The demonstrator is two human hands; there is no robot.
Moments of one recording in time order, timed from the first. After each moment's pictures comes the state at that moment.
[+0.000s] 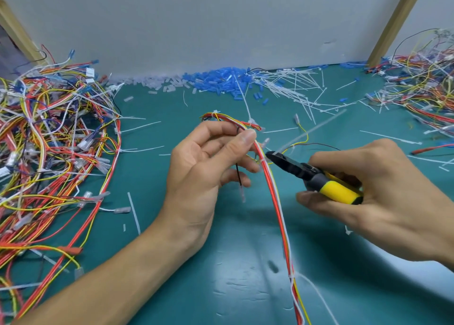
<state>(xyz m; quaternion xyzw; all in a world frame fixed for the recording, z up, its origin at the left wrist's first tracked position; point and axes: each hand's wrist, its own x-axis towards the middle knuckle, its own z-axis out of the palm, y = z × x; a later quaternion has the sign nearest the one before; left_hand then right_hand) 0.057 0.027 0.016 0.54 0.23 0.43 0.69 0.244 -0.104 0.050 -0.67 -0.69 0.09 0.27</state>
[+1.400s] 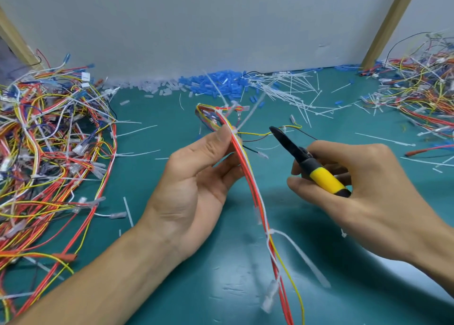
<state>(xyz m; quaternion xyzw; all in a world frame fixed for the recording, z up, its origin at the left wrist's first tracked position) 0.053 0.027 0.028 0.39 0.18 0.38 0.82 0.237 -0.098 0.042 -0.72 -0.59 0.10 0.35</state>
